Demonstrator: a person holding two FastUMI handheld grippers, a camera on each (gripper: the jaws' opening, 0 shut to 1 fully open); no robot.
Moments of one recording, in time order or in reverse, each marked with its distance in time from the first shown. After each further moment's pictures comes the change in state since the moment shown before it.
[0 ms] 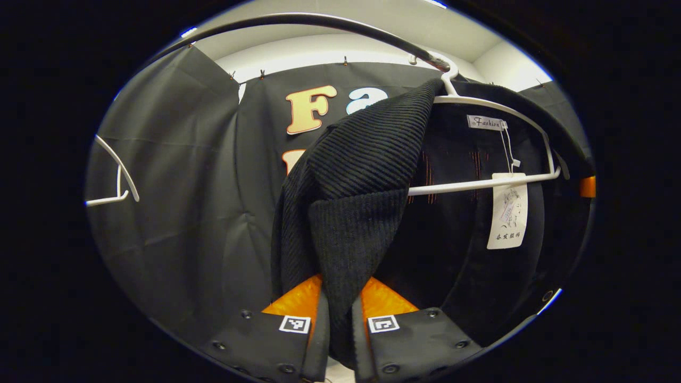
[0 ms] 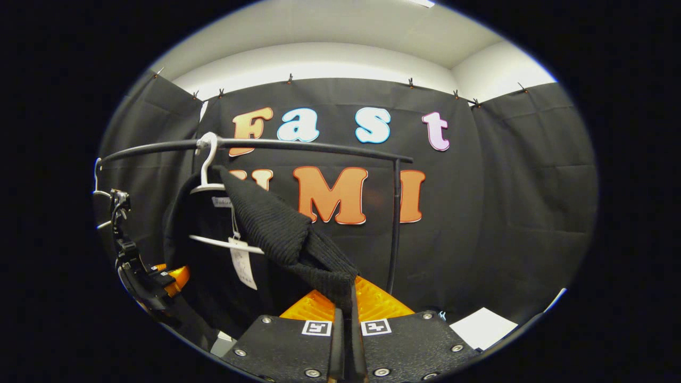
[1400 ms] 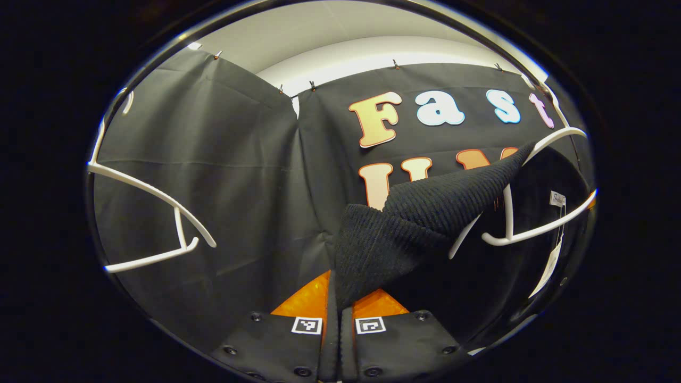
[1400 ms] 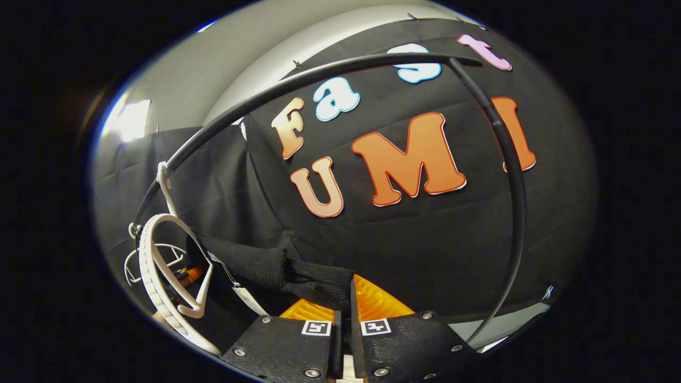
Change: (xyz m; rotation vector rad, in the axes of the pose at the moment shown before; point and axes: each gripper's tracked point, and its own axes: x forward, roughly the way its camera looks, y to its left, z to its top) left arm 0.015 0.172 0.047 0.095 -0.045 0.352; right arm 0.189 0.057 -0.051 0.375 0.189 0.616
